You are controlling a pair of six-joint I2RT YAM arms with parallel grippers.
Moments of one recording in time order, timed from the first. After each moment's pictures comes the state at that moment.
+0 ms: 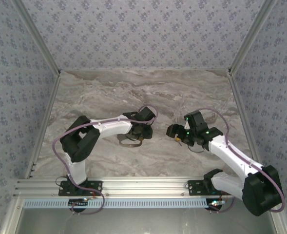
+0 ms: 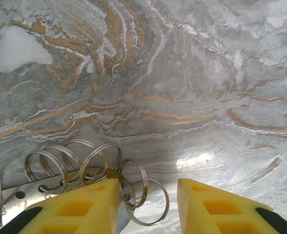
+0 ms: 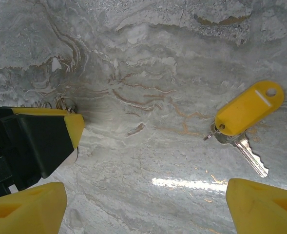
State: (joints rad) left arm -0.88 1.87 1.19 -0.51 0.00 -0.68; right arm 0.43 1.08 0.63 -0.50 -0.27 0.74
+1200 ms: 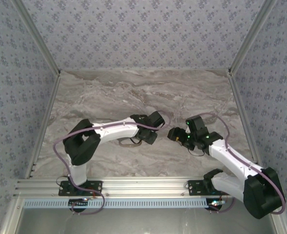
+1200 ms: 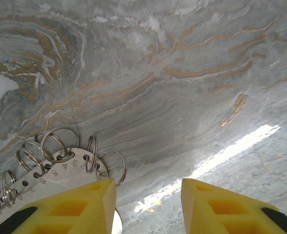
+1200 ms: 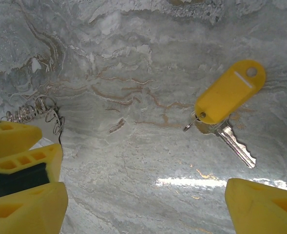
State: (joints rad) left arm -1.00 1.88 1.30 -0.68 -0.14 -0.37; right arm 0.43 1.04 0.54 -0.45 -0.25 0.81
